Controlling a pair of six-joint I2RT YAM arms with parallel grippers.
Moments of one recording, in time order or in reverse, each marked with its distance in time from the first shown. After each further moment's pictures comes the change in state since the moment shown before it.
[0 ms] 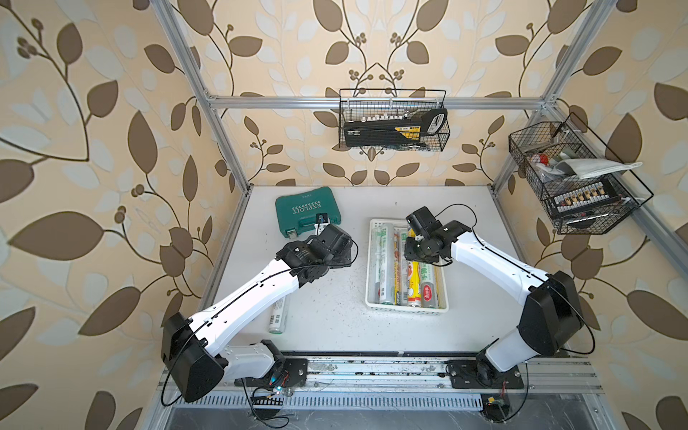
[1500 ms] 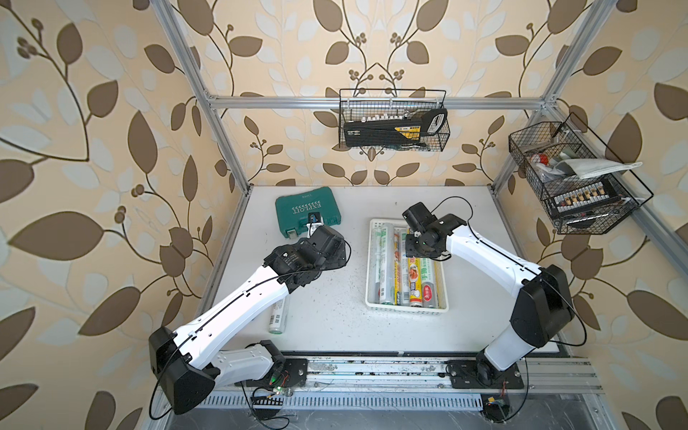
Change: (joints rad) left arm 0.018 -0.082 -0.002 -0.022 -0.032 0.000; right arm 0.003 0.019 0.084 -0.080 0.088 -0.080
